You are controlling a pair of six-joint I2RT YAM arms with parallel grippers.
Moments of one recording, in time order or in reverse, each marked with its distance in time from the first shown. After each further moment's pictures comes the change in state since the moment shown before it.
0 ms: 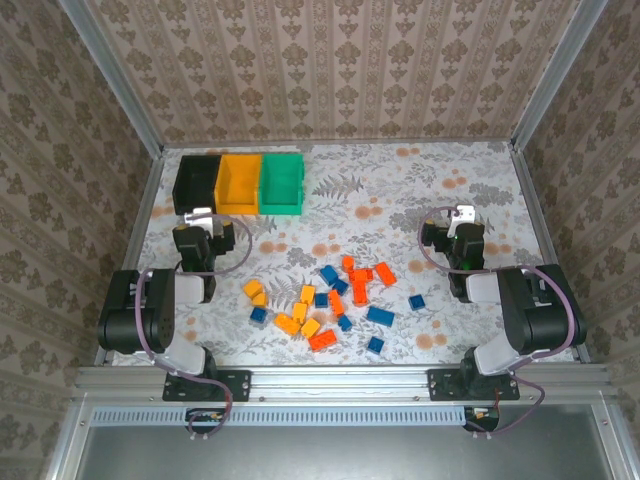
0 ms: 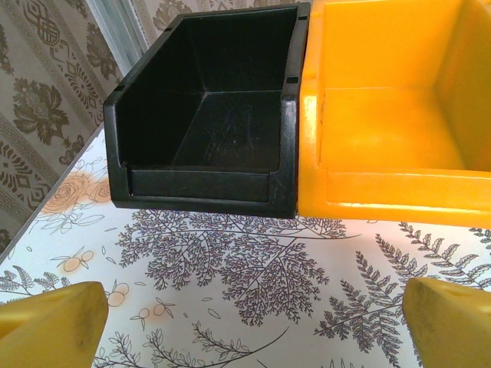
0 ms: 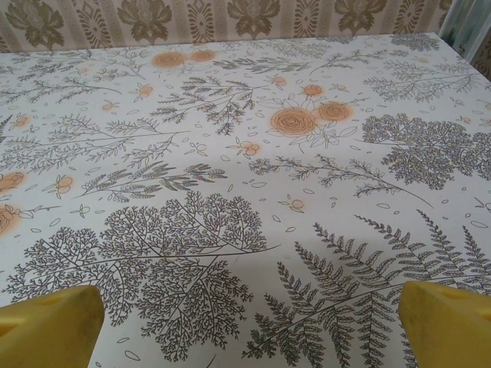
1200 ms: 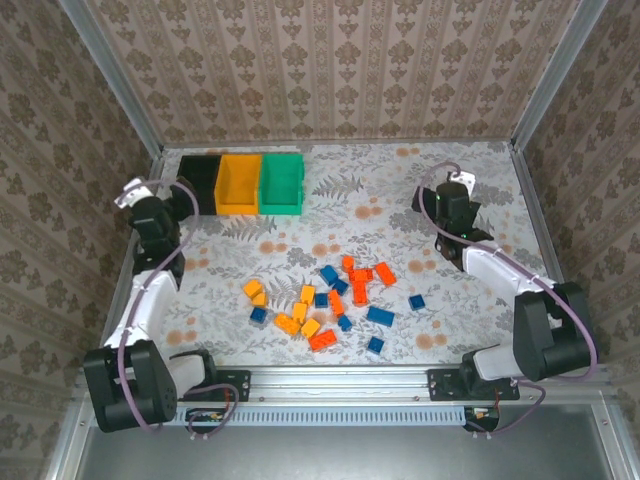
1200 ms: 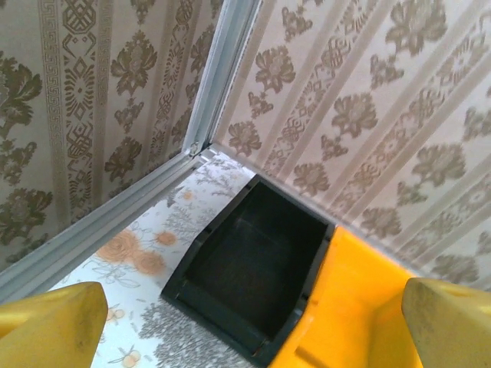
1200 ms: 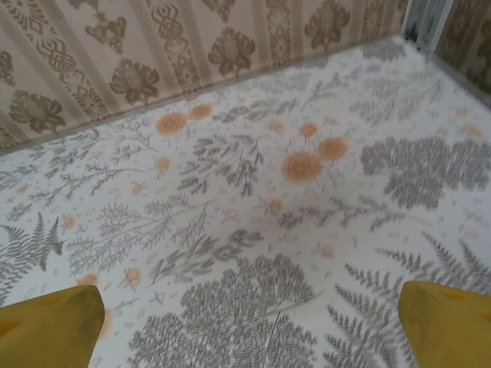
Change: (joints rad) left arm 0.160 -0.412 0.306 -0.591 0.034 -0.553; right arm 0.159 -0.147 0.378 -0.646 0.222 0.327
